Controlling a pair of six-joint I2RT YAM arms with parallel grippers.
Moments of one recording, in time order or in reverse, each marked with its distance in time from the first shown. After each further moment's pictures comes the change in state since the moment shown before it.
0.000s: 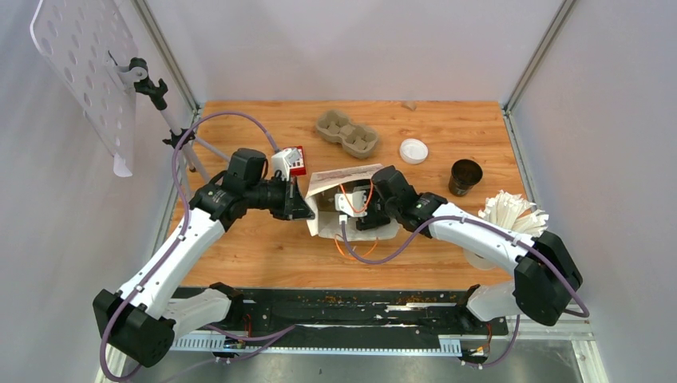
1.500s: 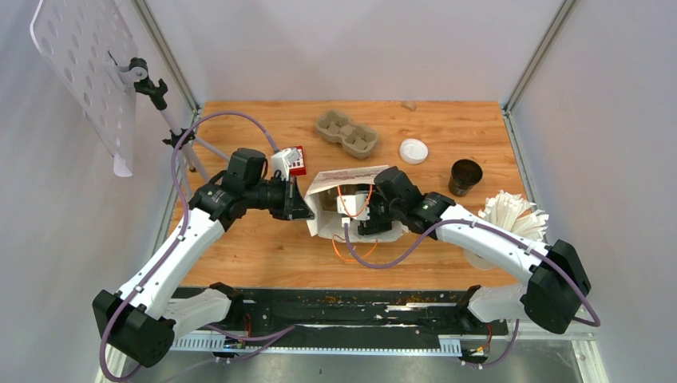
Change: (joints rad) left arm 0.000 -0.001 0.009 -0.013 0.000 -0.009; right arm 0.019 -0.066 0.032 -0.146 -0.069 0.069
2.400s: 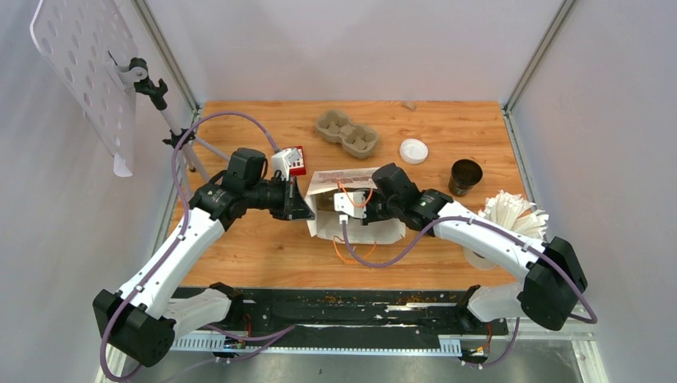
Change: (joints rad) left arm 0.000 0.002 0.000 0.000 0.016 0.000; right arm 0.000 0.014 0.026 0.003 -0.079 0.028
